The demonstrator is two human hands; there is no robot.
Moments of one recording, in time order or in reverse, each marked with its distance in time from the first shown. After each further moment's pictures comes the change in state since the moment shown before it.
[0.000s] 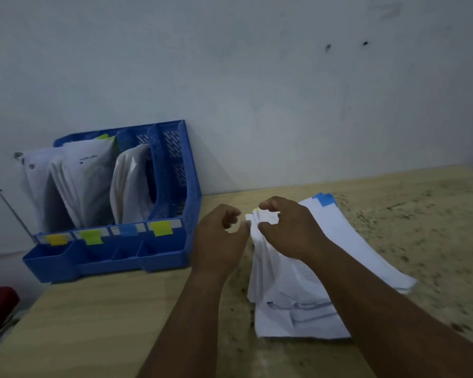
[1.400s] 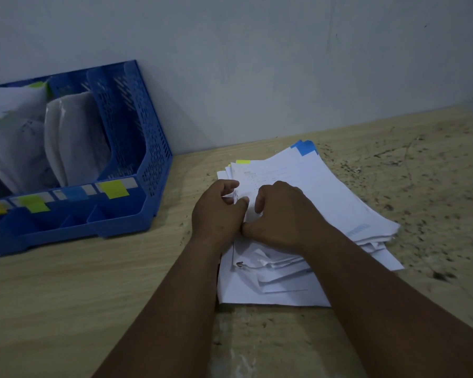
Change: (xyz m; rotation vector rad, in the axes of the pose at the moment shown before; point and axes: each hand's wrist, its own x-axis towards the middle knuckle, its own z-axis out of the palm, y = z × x) left_hand -0.020 -0.016 0.074 -0.009 -0.130 -0.174; right_hand -0.035 0.053 0.005 -0.313 -0.085 0.049
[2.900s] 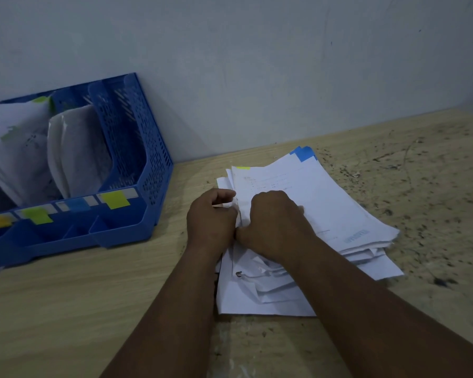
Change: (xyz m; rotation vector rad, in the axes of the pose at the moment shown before) left_hand 0.005 -0.005 -0.004 -0.133 0.088 -0.058; right_hand 0.001 -0.024 0.003 -0.009 -0.013 0.074
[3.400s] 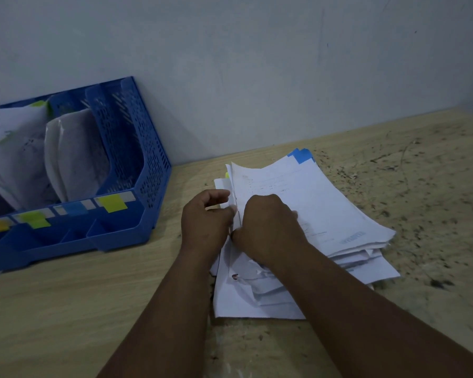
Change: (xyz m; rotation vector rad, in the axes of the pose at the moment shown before) left_hand -0.002 0.004 -0.004 -0.078 -0.004 0.005; right_hand -0.004 -0.007 0.002 0.007 0.017 0.039
